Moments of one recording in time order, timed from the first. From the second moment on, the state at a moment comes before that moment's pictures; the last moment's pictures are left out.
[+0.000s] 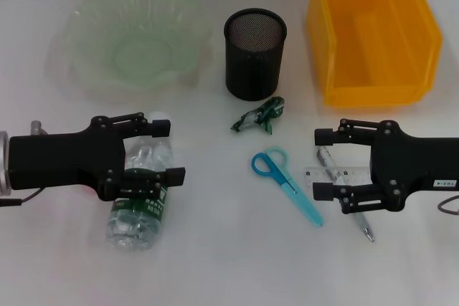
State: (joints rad) left arm -0.41 -2.06 0.77 0.76 1.94 1.78 -1.32; right arm 0.46 2.09 -0.69 -0.68 -2.00 -1.83 1.18
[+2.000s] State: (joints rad) left arm -0.32 -2.06 0.65 0.71 2.08 1.41 -1.17; right arm 0.45 2.08 -0.69 -0.67 -2.00 -1.79 1.19
